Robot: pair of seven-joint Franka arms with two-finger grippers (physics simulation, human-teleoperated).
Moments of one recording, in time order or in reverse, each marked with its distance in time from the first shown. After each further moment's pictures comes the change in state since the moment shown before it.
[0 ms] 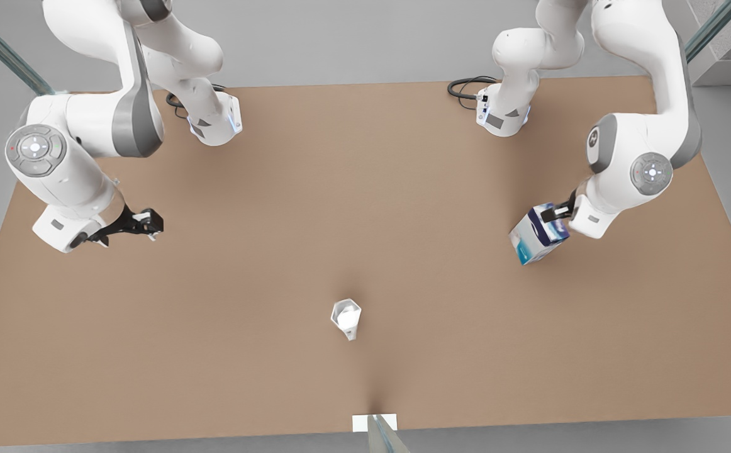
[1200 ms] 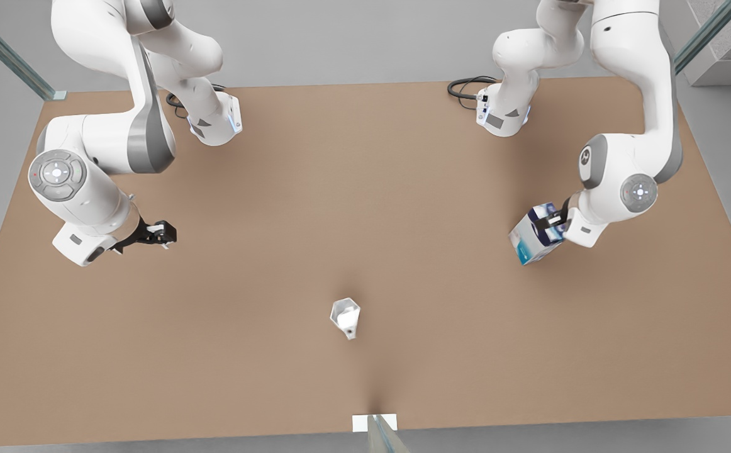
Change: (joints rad) left arm 0.061 0.032 -0.043 -0.147 -0.026 0.149 -0.023; right arm 0.011 0.049 0.000 0.006 0.011 0.002 0.058
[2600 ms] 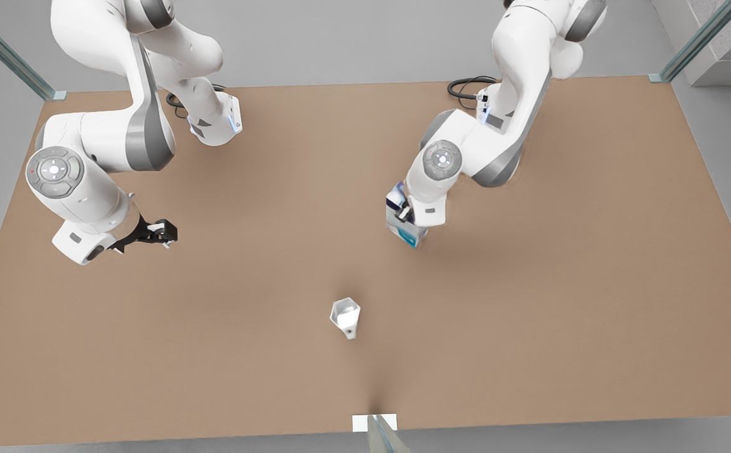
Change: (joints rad) left arm -0.634 0.259 -0.001 0.491 -0.175 -0.082 -1.207; right arm 0.000 -0.003 0.002 0.006 0.014 0.000 0.000
